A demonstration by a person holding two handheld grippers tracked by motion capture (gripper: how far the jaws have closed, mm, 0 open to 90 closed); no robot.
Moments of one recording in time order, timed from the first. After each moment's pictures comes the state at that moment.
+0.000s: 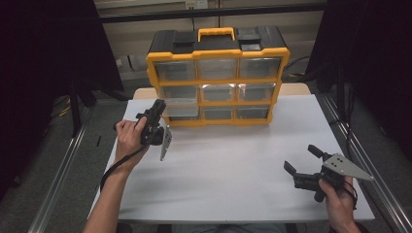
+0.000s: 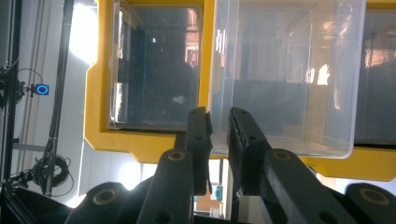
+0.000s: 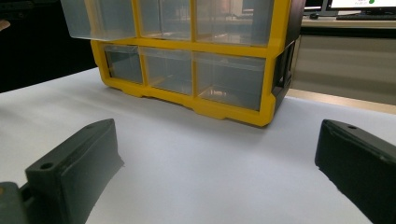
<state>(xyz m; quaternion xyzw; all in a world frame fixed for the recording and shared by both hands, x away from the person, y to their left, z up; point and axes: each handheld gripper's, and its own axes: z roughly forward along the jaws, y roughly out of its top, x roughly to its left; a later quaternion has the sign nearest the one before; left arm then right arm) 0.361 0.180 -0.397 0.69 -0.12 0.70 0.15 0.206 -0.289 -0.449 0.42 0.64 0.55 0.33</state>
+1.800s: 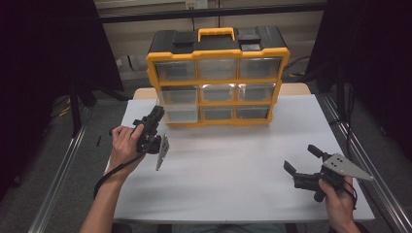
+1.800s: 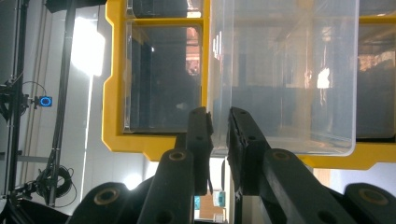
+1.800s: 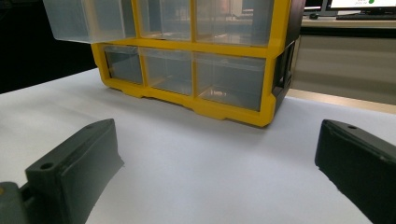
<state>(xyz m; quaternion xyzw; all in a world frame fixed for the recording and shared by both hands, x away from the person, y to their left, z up) 0.336 0.187 -0.394 0.69 -0.14 0.70 0.15 0.206 -0.289 -0.449 0.42 0.64 0.55 0.33</state>
